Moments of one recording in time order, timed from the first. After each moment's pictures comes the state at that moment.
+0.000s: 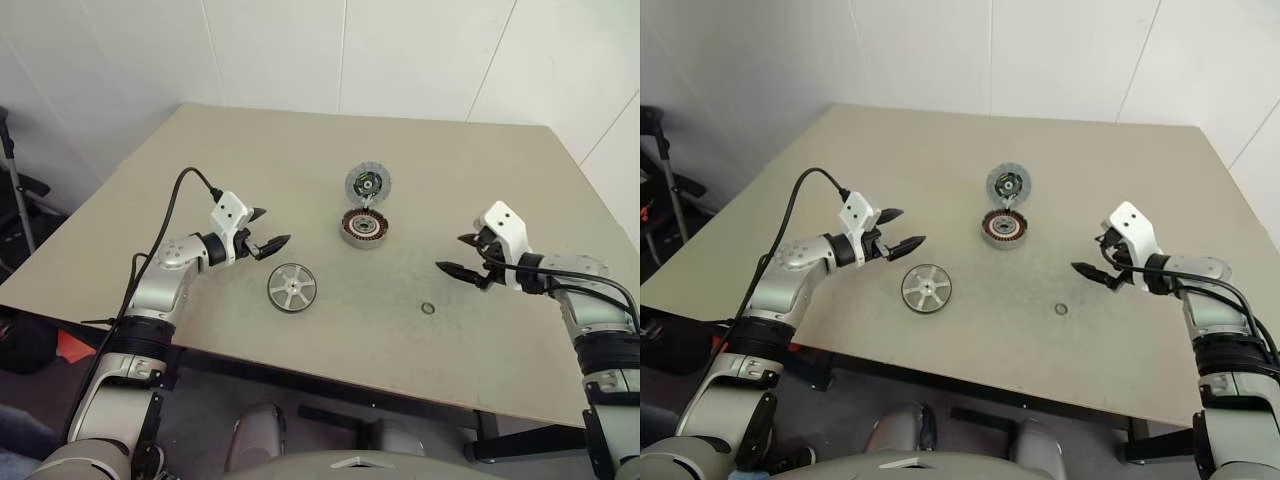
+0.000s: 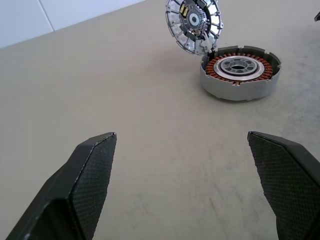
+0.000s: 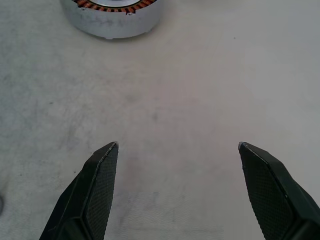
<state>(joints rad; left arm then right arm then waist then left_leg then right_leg) -0.49 0.40 -0.05 0.30 -0.19 0.18 -0.81 -0.36 -0.76 -0.05 0.42 0.13 0.18 1.00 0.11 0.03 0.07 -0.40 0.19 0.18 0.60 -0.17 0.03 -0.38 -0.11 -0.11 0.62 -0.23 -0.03</state>
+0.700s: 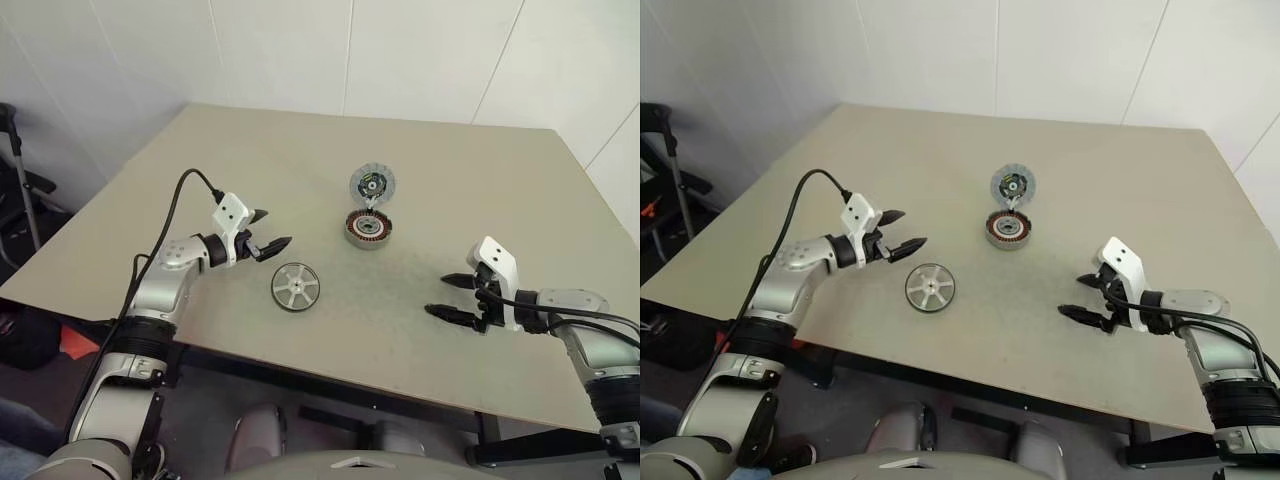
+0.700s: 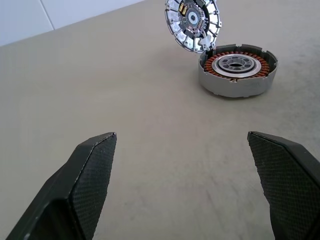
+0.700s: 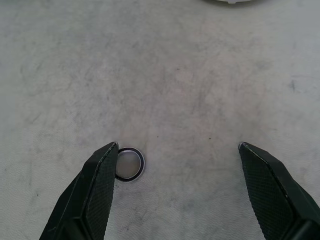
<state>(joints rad) -0.49 0.40 -0.05 0.31 -0.19 0.17 -0.83 -0.13 -0.78 -0.06 0.14 0.24 0.34 1.12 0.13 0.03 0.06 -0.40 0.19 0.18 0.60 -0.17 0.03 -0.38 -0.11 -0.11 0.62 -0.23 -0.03</state>
